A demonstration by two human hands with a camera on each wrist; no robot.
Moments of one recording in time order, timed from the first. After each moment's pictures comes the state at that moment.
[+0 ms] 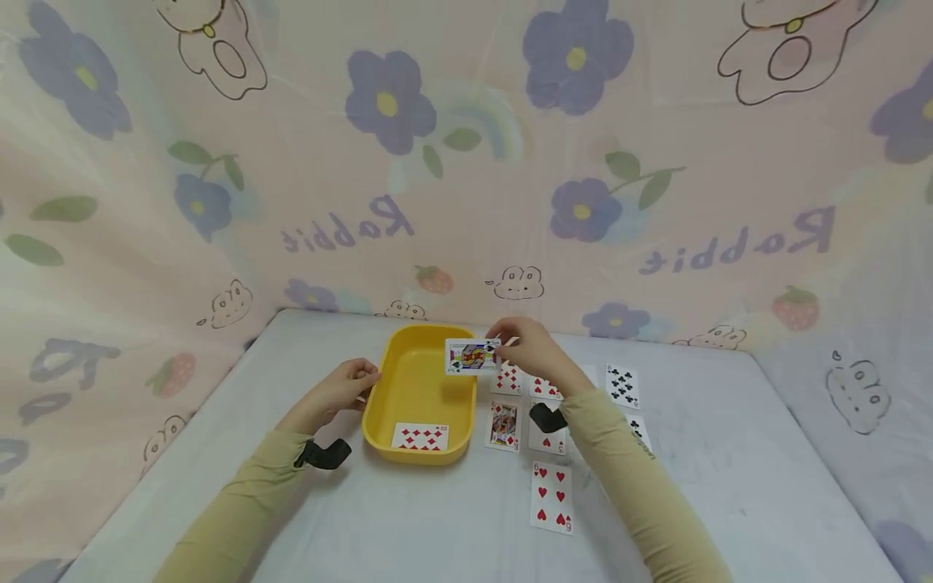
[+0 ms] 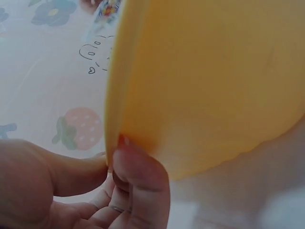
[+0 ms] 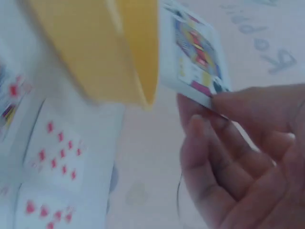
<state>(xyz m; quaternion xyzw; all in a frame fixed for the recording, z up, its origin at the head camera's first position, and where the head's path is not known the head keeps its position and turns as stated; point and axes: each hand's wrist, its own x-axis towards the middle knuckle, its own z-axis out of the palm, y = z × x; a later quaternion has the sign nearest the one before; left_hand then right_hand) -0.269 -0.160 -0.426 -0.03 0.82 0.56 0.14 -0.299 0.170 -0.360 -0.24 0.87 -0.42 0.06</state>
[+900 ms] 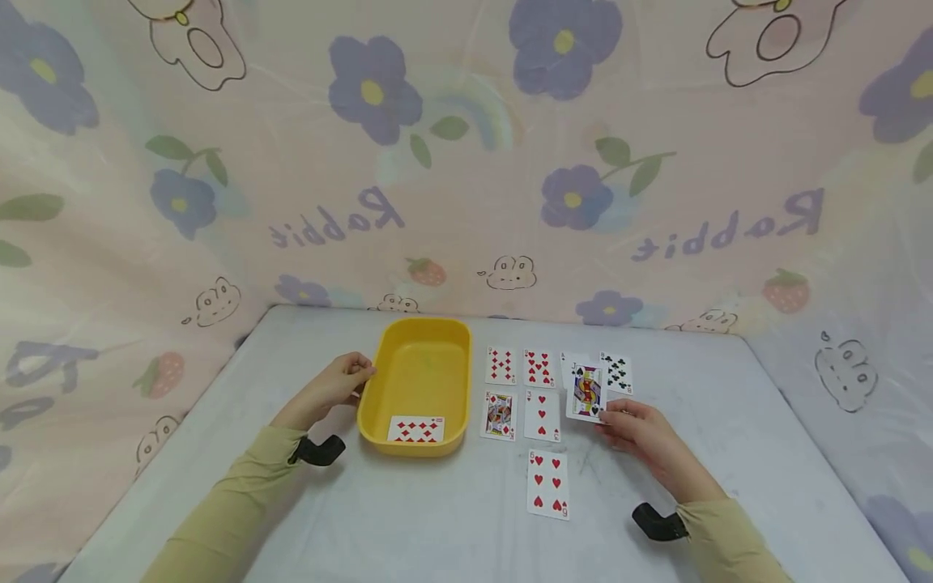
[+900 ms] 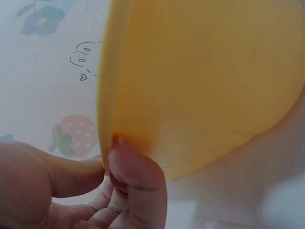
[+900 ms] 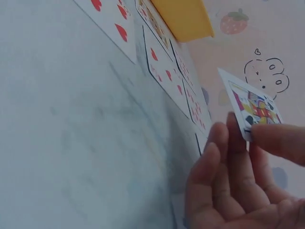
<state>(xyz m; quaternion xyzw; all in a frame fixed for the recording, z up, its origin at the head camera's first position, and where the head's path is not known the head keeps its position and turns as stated) -0.268 -0.158 -0.425 -0.02 0.83 0.54 0.14 -0.199 0.321 -0.442 0.04 0.69 -0.70 0.17</state>
